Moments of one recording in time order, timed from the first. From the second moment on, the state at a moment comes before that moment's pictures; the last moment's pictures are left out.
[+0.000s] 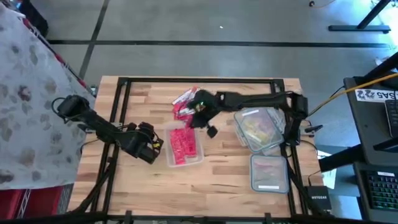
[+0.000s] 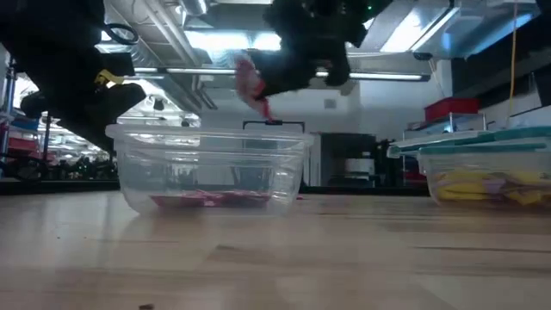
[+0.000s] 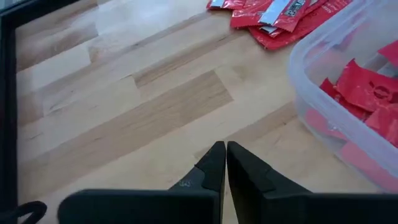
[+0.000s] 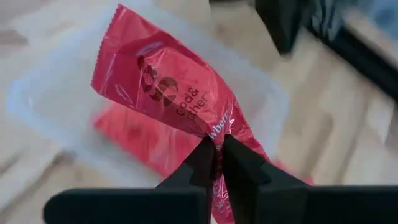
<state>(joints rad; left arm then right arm) -0.46 1.41 0.69 -0.92 -0.82 -1.56 -0.15 1.88 1.45 -0.36 -0.46 -0.82</state>
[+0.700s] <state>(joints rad) -0.46 1.41 0.69 -0.90 -0.82 -1.54 -0.17 1.95 1.56 -0.59 -0.19 -0.87</state>
